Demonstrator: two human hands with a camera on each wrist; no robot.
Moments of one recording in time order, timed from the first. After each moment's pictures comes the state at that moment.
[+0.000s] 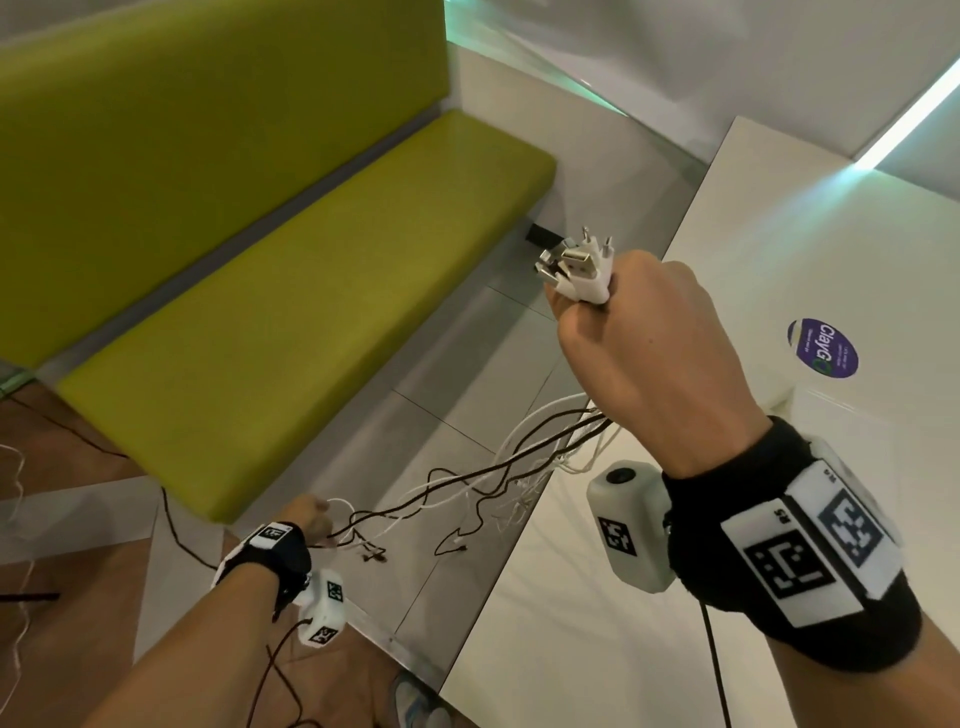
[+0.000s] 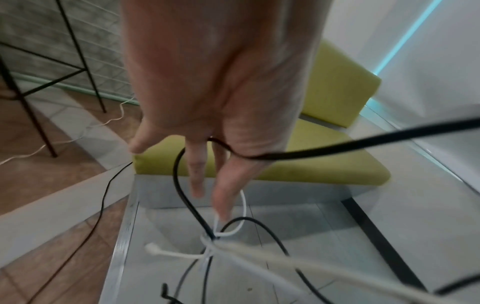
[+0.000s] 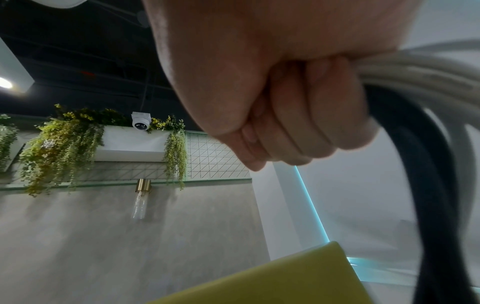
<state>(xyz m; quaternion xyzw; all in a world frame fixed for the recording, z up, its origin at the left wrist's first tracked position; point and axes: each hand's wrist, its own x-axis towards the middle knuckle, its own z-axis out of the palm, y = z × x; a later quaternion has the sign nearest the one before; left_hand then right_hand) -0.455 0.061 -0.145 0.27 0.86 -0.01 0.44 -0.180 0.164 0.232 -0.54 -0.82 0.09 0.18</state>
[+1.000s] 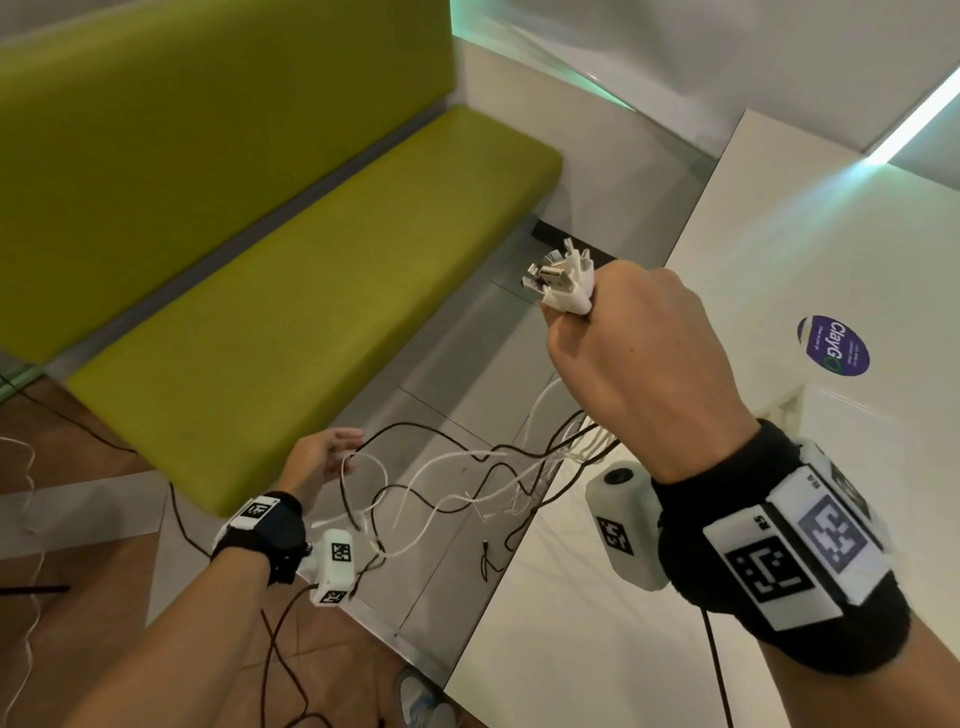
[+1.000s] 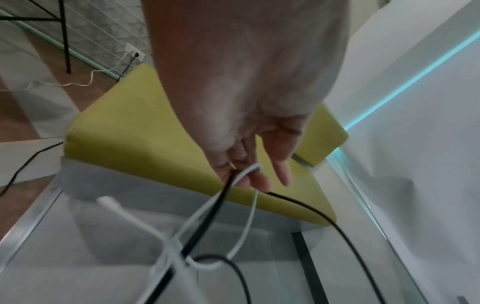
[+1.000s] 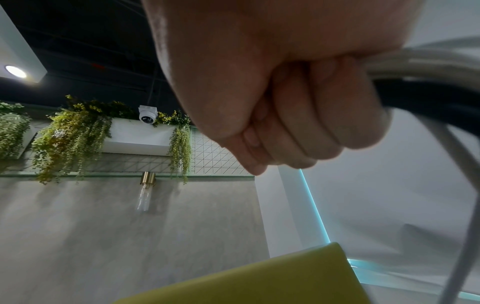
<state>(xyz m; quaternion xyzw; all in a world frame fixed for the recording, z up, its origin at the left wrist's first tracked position) -0.460 0.094 -0.106 0.18 0.72 0.44 0.51 -0.186 0.158 0.229 -0.53 -0.83 0.07 0.16</state>
